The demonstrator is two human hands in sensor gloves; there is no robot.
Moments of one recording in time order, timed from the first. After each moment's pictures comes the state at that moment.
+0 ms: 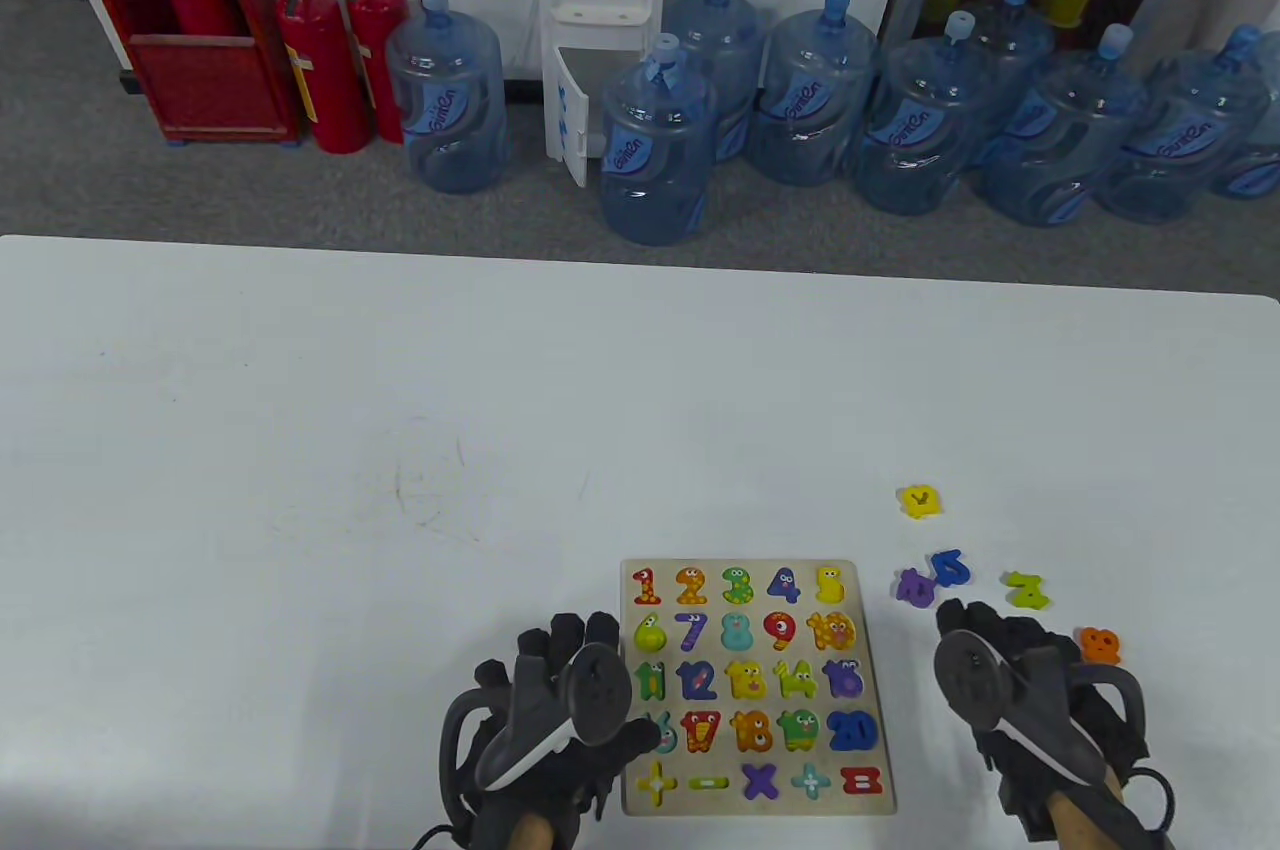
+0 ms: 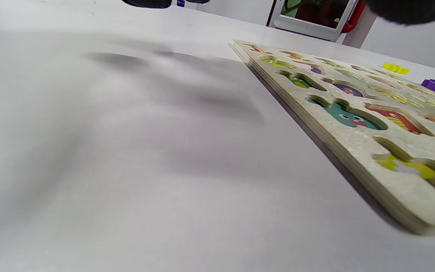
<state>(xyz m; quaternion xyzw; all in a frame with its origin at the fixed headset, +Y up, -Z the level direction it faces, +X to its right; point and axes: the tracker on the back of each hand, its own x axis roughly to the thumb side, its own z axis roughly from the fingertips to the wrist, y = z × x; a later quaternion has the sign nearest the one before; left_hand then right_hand) -0.079 -0.729 -0.205 -0.17 -0.05 0.09 0.98 0.296 -0.701 -0.241 0.02 -0.01 -1.00 0.09</state>
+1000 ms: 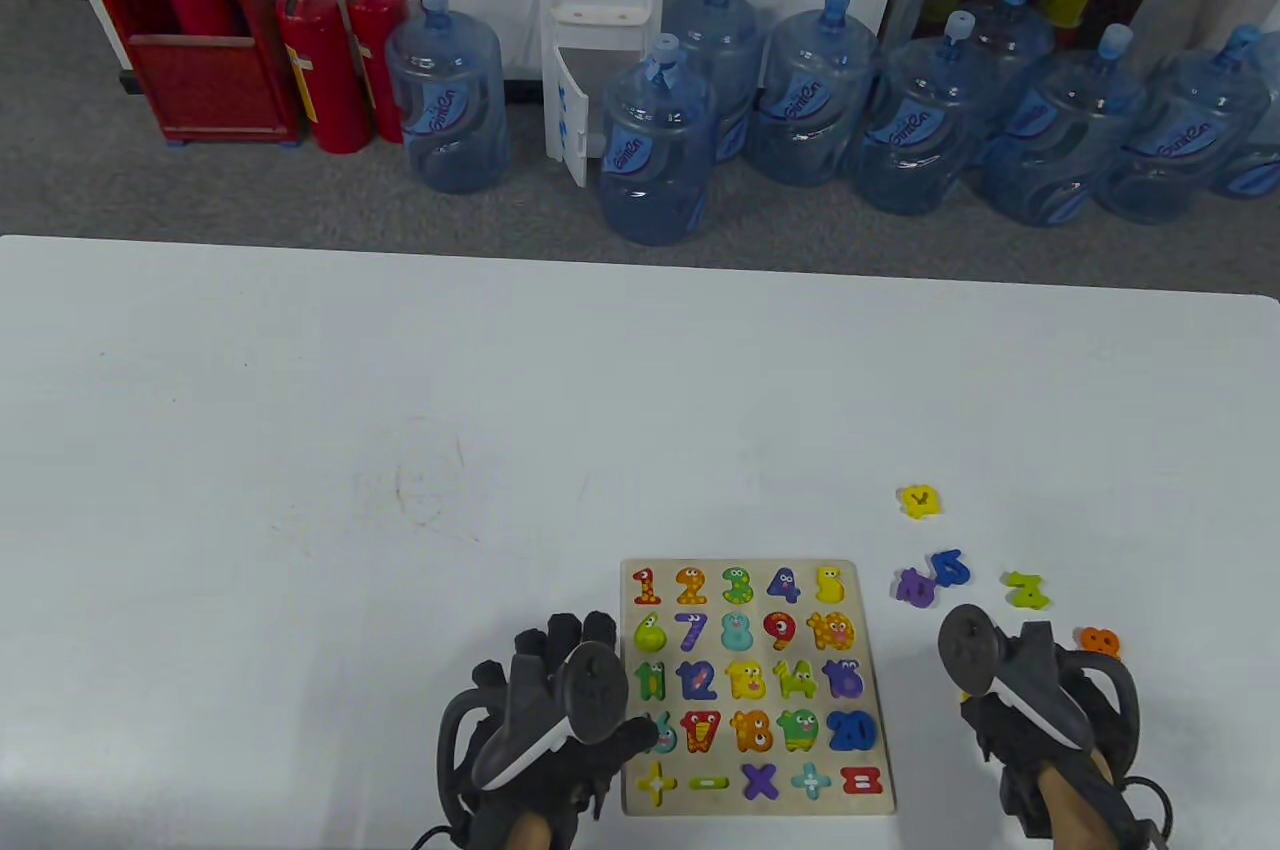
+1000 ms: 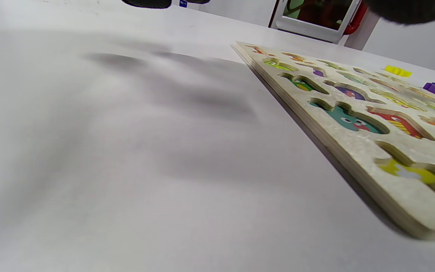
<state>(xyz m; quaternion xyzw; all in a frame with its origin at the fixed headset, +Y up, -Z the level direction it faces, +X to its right) -0.082 -0.728 -0.204 -0.17 -0.05 0.10 0.98 0.292 -0.738 -0.261 0.02 -0.07 -0.99 0.09</state>
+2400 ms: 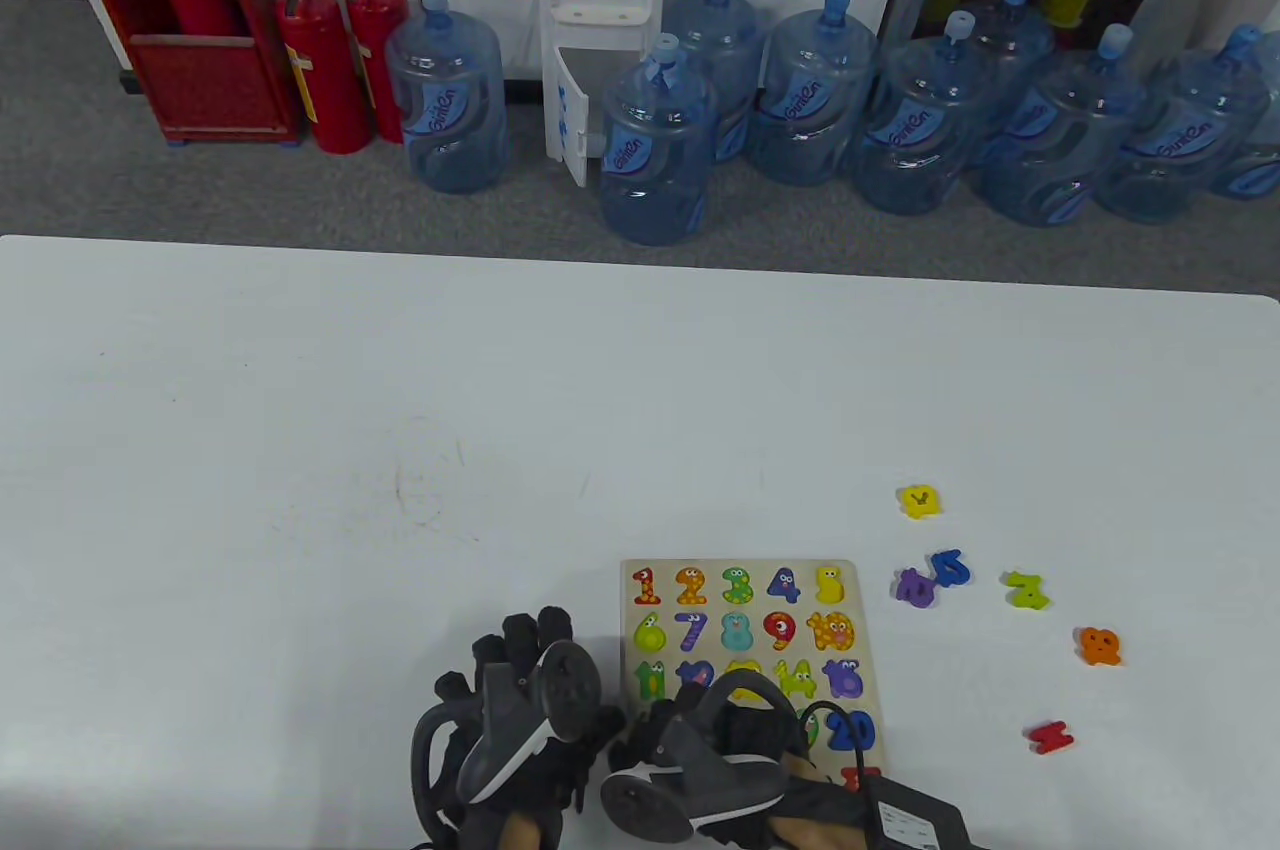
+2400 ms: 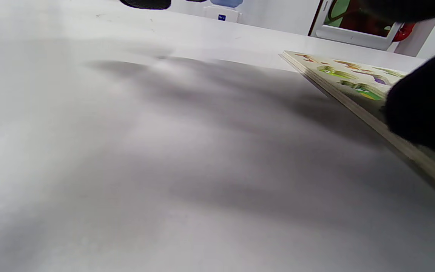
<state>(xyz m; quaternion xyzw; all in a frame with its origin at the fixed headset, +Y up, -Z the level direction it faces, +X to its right) -0.100 -0.730 -0.201 -0.16 0.03 0.08 0.98 0.034 -0.728 -0.183 -0.46 -0.02 -0.88 0.08</state>
